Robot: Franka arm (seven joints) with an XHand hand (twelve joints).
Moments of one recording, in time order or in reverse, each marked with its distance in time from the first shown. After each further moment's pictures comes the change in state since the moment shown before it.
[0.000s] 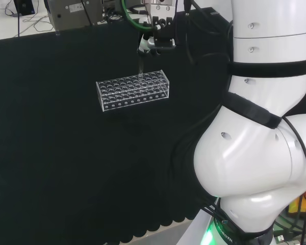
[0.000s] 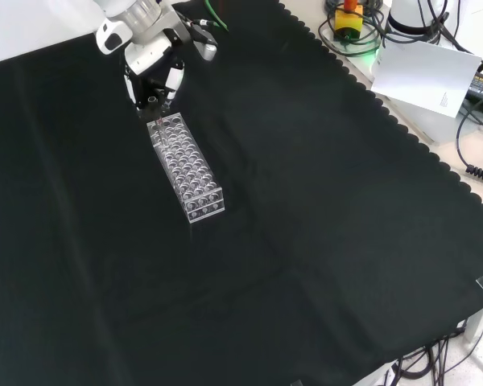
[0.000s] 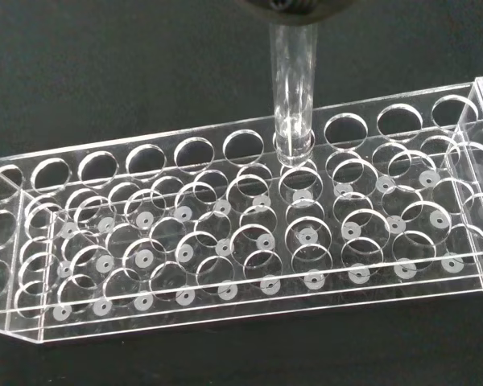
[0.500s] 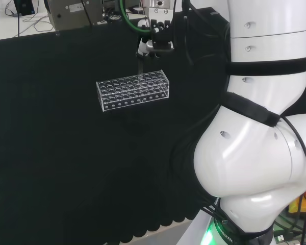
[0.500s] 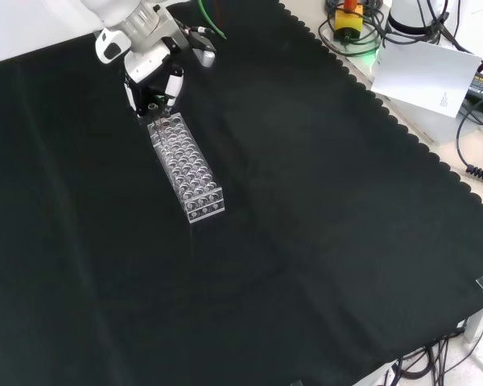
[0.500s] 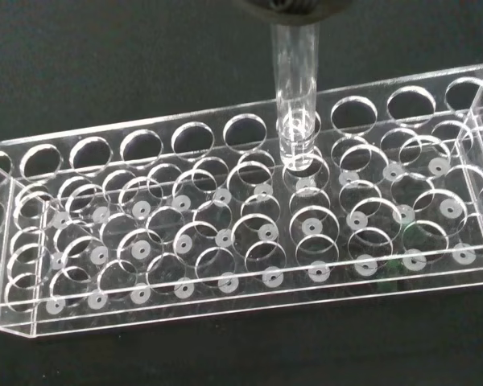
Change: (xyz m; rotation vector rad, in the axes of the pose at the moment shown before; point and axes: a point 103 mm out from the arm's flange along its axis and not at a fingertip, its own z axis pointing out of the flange) arm 0.002 0.009 0.011 0.023 0.000 0.002
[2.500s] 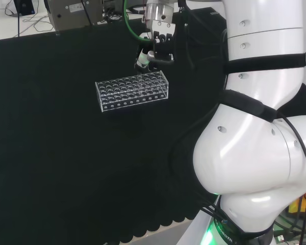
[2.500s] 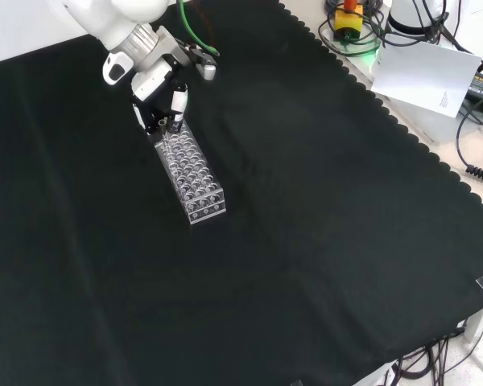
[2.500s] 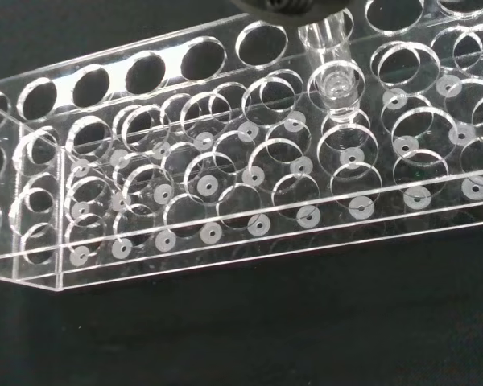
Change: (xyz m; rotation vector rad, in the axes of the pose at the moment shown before) arm -0.005 0.014 0.038 0.098 0.120 -0.044
